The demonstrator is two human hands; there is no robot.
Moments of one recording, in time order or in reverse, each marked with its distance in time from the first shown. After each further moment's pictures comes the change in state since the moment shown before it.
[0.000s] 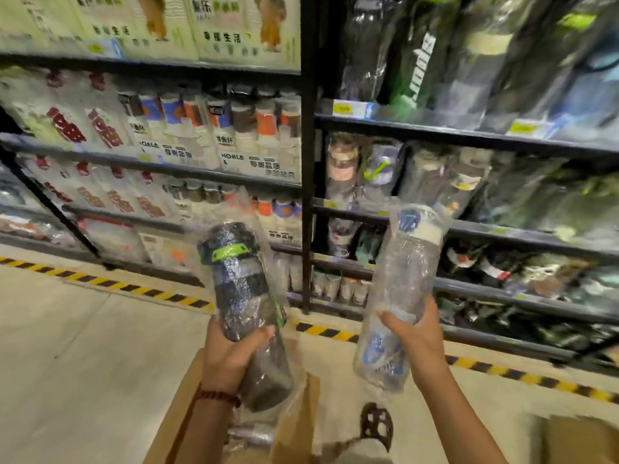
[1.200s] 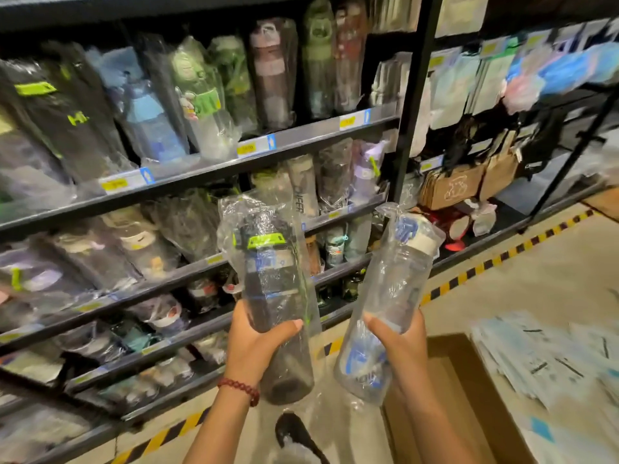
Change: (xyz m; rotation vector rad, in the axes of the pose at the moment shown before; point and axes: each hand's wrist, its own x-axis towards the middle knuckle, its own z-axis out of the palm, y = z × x) left_hand -0.225 -0.017 0.555 0.200 -0.737 0.164; right_hand 0.037 0.057 -0.522 0.344 0.622 0.052
